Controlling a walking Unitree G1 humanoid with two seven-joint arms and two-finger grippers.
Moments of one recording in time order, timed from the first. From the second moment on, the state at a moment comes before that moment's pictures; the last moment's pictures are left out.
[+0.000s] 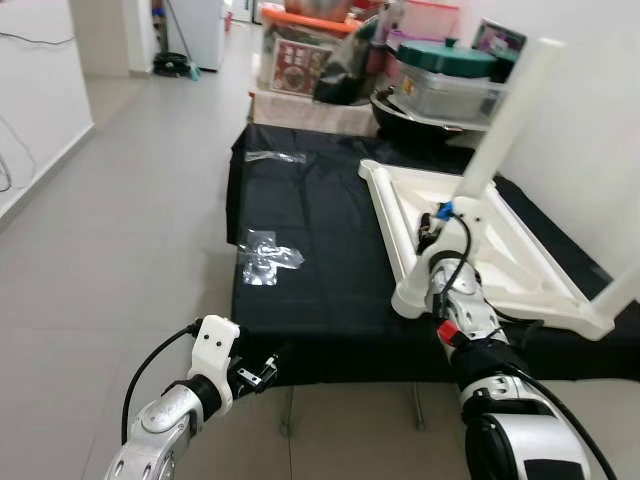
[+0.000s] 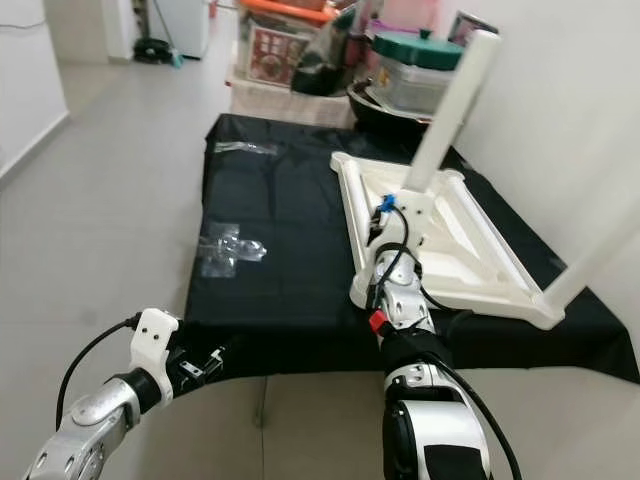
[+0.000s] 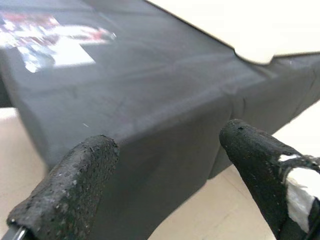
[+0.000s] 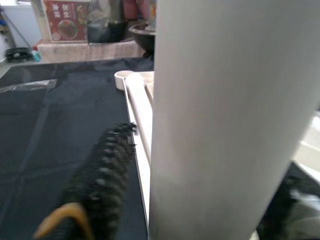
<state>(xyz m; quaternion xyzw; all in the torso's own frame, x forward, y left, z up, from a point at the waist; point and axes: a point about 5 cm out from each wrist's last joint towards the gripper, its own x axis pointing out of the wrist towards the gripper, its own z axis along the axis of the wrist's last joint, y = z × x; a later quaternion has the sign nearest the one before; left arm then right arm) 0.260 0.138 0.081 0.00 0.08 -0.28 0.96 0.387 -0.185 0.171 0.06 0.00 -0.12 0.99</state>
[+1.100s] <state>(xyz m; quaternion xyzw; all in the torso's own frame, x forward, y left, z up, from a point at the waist) 0.258 0.139 0.092 0.00 0.06 -0.30 0.95 0.381 -0.189 0.216 0.00 -0.10 0.30 0.95</state>
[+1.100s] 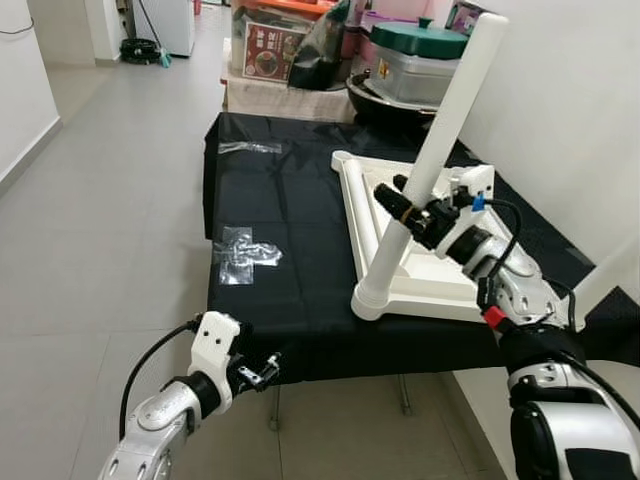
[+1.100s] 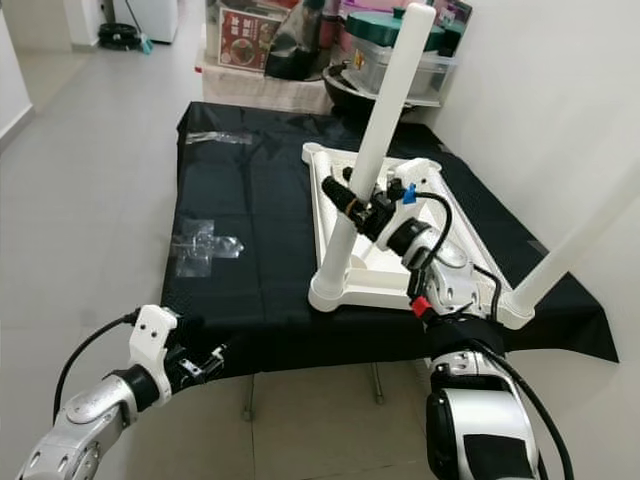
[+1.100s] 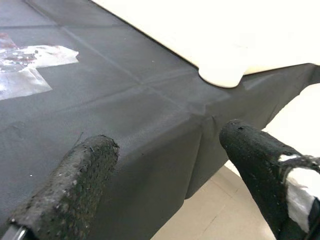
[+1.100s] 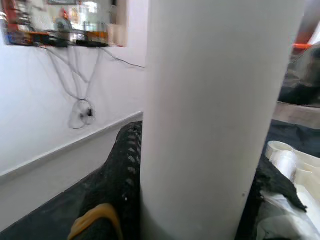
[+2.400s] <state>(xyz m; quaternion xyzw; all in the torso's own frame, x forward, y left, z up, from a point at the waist) 0.255 0.137 0.092 0.00 0.06 -0.31 0.95 0.370 -0.183 0.222 -0.03 -0.06 0.33 0.94</state>
